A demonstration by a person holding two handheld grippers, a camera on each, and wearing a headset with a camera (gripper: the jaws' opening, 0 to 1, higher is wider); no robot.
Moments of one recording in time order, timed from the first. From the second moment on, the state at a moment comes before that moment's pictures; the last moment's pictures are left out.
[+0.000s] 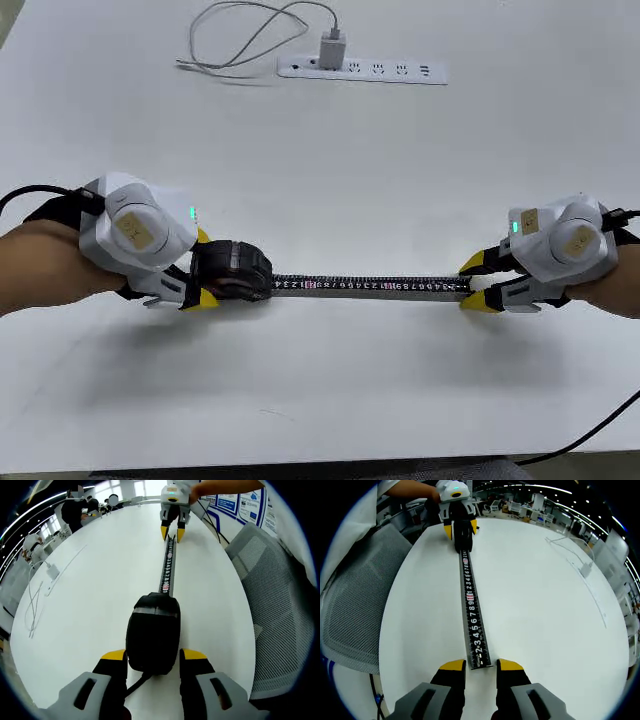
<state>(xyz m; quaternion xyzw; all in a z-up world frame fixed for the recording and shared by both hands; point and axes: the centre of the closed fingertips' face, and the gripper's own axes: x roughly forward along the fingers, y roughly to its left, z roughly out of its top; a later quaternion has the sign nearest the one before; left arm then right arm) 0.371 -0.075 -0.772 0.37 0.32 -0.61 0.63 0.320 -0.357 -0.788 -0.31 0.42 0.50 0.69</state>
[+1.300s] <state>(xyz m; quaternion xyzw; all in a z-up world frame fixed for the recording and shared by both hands) 0.368 -0.057 -0.735 0.24 0.30 -0.55 0.74 0.324 -0.342 -0.751 -0.20 0.37 0.43 0.80</state>
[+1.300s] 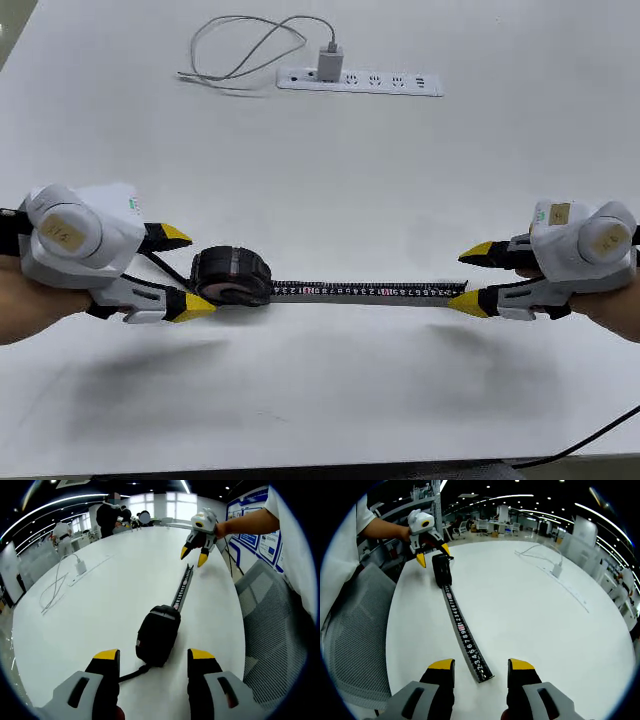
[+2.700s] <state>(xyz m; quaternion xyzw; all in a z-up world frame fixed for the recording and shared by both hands) 0.322 0.007 -0.714 0.14 0.28 -0.44 0.84 0.268 -0.333 -0.730 -0.14 0.34 0.36 0.86</state>
